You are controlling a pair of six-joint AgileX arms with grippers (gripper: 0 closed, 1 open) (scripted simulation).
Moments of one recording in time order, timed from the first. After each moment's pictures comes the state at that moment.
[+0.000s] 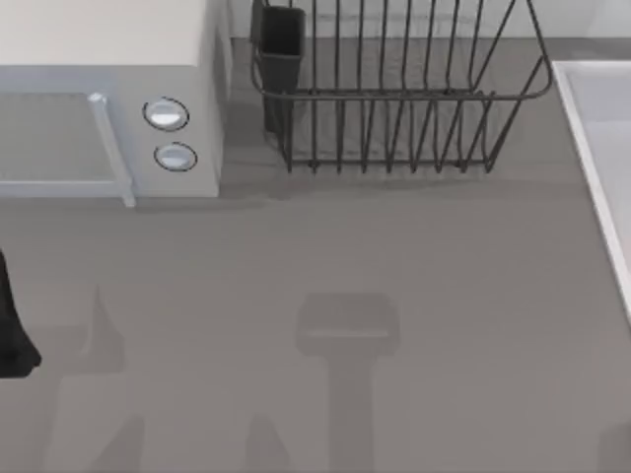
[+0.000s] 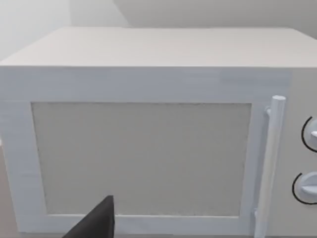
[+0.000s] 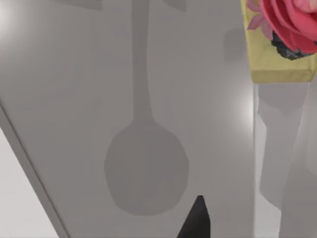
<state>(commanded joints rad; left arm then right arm) 0.00 0.00 0.00 0.00 0.00 0.00 -0.62 1.40 0.98 -1.14 0.03 -1.89</state>
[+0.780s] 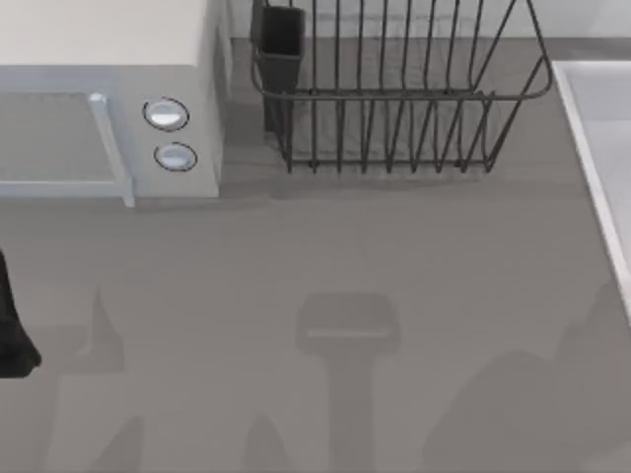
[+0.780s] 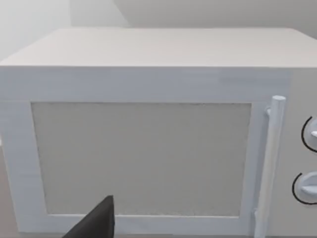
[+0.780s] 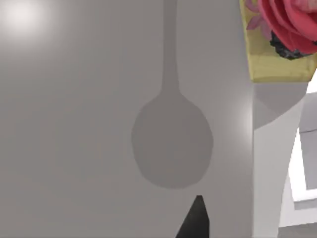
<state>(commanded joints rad) 0.00 0.00 0.00 0.00 0.00 0.00 -0.50 1.80 1.45 -1.31 0.03 -1.80</state>
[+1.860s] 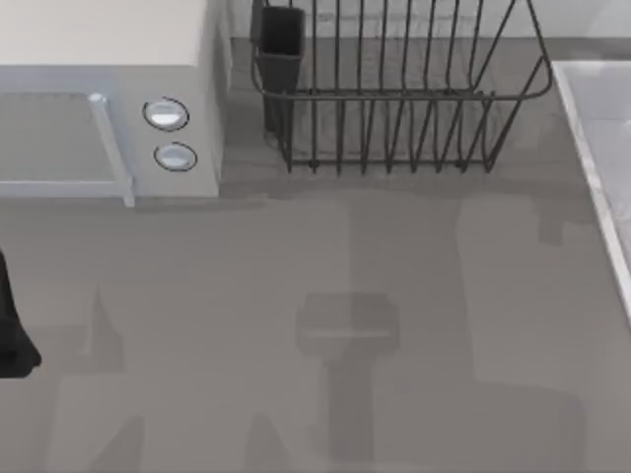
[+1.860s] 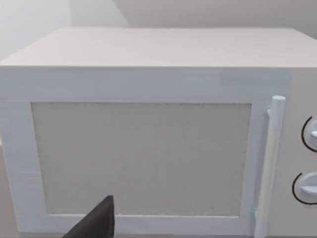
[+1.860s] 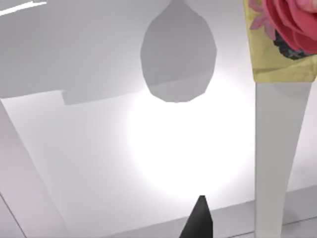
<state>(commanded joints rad) 0.00 0.00 0.00 0.00 0.00 0.00 -0.14 2.72 2.83 -1.69 0.04 -1.40</state>
